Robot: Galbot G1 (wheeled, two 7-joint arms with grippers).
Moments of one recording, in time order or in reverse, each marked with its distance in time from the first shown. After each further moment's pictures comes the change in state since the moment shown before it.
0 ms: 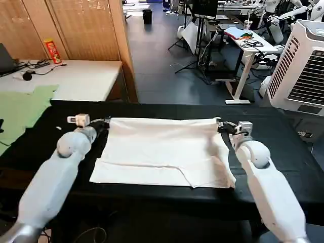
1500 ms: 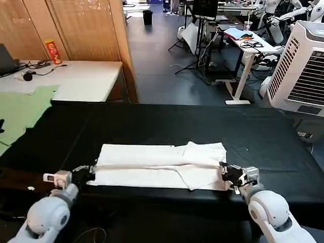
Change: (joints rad) left arm 0.654 -0.021 -0.272 -0.419 0.166 -0.022 -0.048; right arm -0.441 -0.048 0.122 0.334 -0.022 -0.119 0.037
